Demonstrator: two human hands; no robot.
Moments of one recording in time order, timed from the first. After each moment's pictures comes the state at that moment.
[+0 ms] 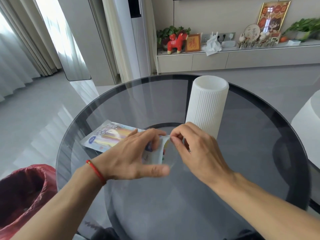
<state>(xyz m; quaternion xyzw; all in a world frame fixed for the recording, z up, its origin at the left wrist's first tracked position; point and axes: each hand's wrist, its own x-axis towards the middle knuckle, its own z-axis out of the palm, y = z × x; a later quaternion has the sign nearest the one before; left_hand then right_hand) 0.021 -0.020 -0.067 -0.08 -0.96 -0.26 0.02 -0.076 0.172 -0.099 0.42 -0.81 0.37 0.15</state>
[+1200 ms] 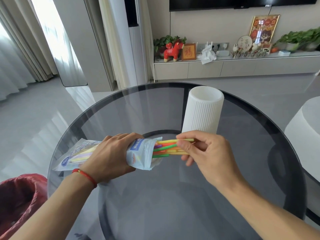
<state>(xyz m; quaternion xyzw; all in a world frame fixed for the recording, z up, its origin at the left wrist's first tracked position) 0.012 -0.065 -0.094 0.03 -0.98 -0.13 0.11 -0.094 0.190 -0.098 0.28 -0.71 0.64 -0.04</state>
